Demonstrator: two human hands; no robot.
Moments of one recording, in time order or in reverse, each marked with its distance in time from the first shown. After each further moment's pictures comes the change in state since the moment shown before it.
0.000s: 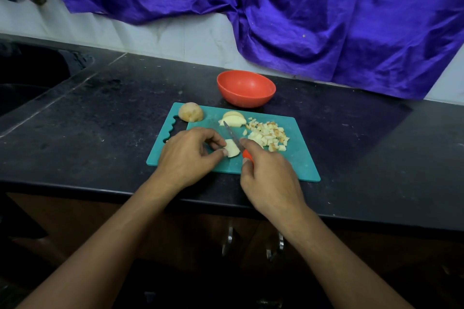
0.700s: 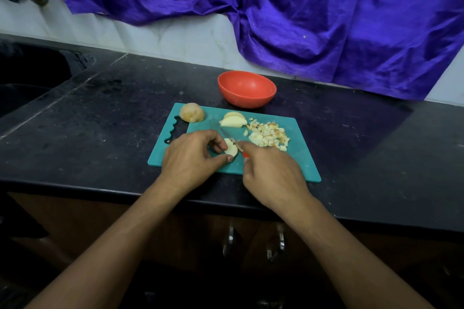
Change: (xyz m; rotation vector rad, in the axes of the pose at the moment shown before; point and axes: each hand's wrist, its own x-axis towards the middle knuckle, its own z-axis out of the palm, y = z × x) left_hand -0.004 0.007 0.004 0.012 0.005 -0.053; right_hand 0.012 0.001 -0.009 -0.190 -0.118 -0.051
